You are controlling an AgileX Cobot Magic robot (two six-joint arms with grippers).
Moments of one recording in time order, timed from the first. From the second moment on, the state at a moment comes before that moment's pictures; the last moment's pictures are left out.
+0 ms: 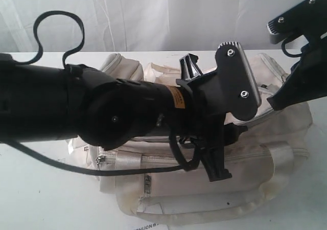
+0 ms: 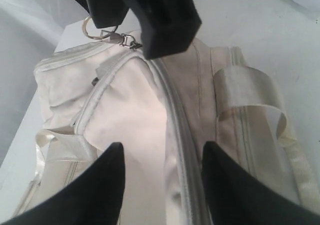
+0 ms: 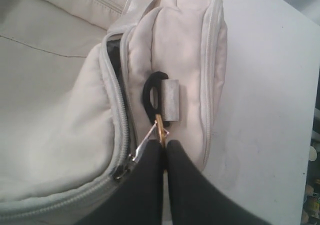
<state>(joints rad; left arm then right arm) -0.92 1.64 -1.12 -0.26 0.04 0.85 0.31 1.21 -0.92 -0.34 0.64 -0.07</state>
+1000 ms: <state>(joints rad) -0.94 1.73 -1.20 -0.26 0.10 0.74 0.31 1.21 -0.92 -0.38 0.62 -0.10</state>
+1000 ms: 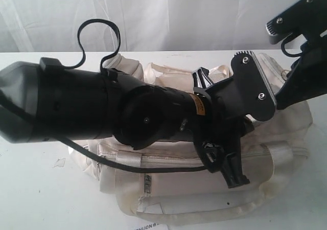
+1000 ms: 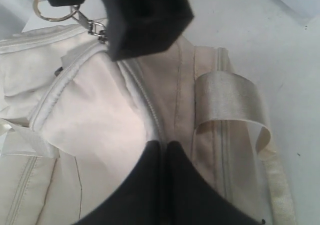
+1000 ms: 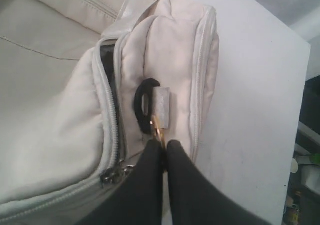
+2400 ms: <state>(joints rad) -0.97 1.73 -1.21 -0.26 0.16 0.73 0.22 1.65 -1.29 -0.45 0.52 -0.06</state>
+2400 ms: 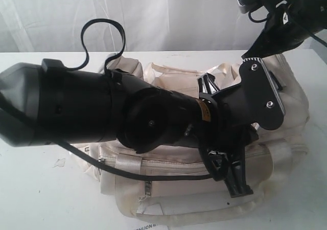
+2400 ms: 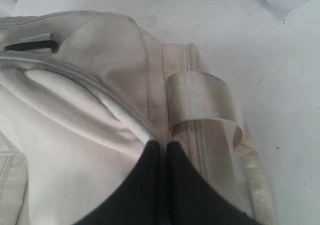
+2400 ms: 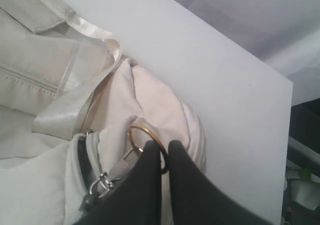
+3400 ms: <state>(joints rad) -0.98 1.73 -1.21 -0.25 0.24 0.69 0.21 1.60 -1.31 0.01 0.68 -0.46</state>
